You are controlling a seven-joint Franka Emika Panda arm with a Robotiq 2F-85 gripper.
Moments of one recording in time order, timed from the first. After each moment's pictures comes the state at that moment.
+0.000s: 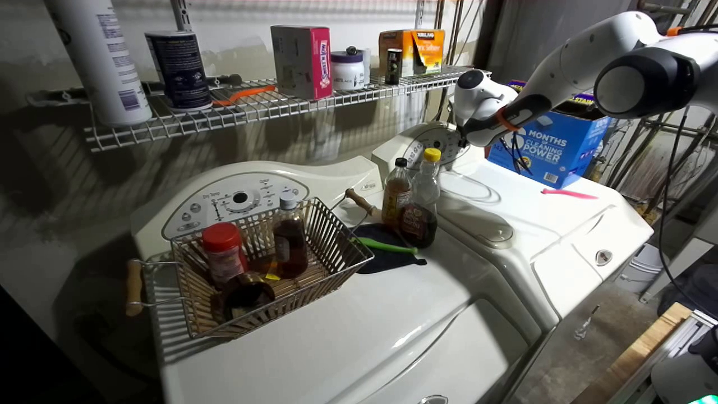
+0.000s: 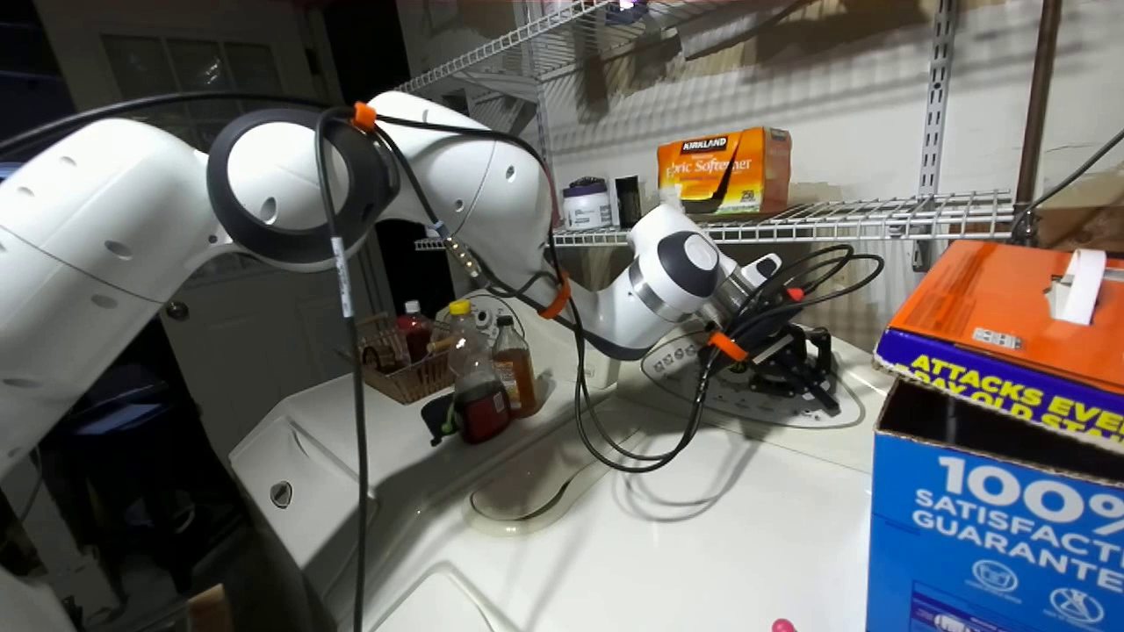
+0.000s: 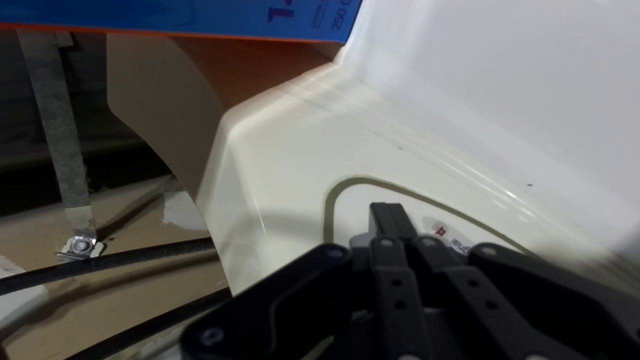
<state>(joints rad) -0.06 0.87 -0.23 -1.29 -0.70 2.54 -0.17</state>
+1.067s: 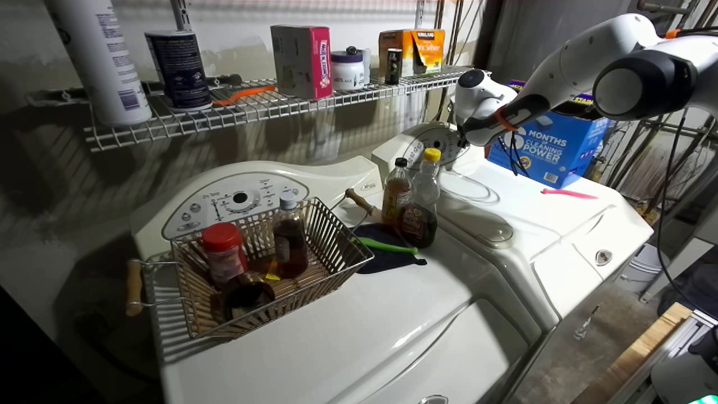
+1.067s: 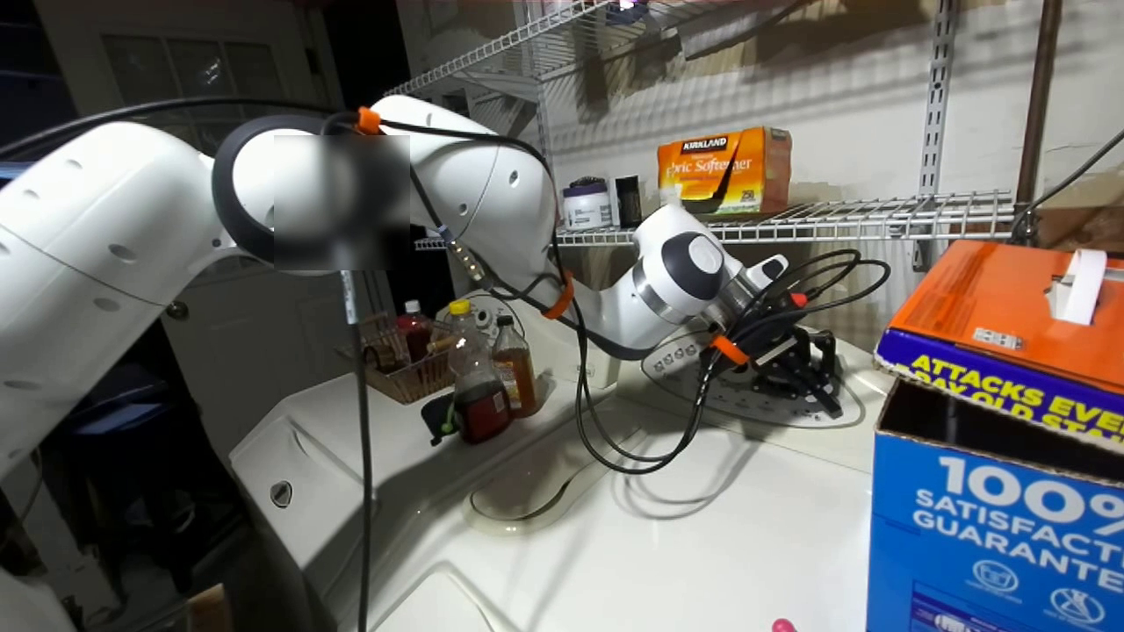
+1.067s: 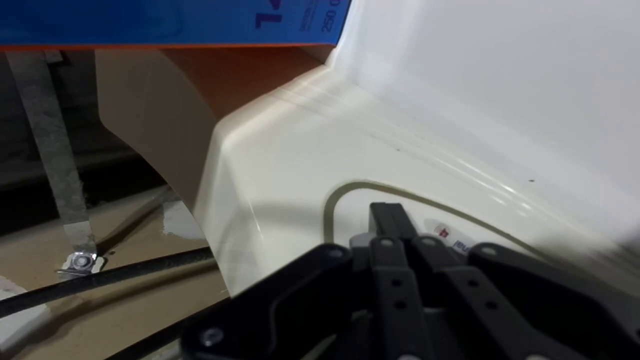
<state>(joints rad) -0.07 0.88 -0.22 -1.27 -0.66 2.53 -0.16</state>
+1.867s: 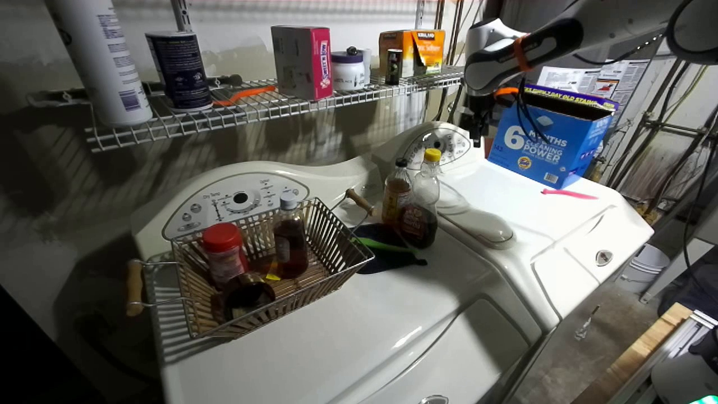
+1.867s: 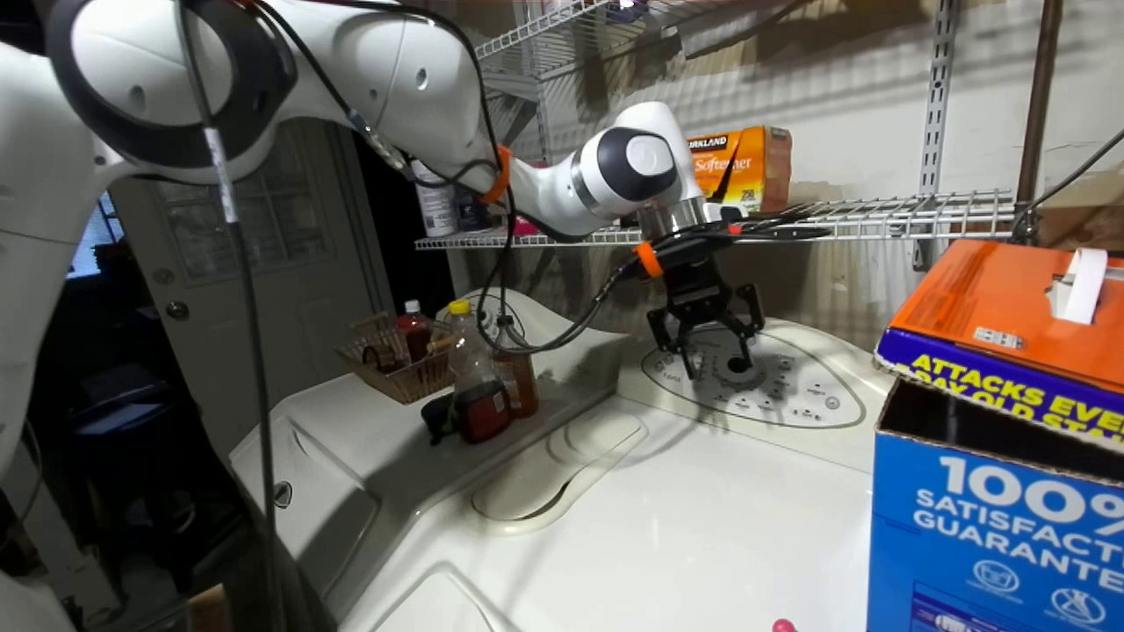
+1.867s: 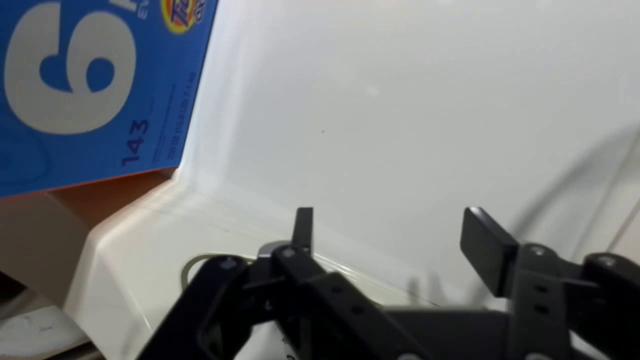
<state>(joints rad) -0.09 0.56 -0.07 -1.45 -0.34 2.02 -0.39</state>
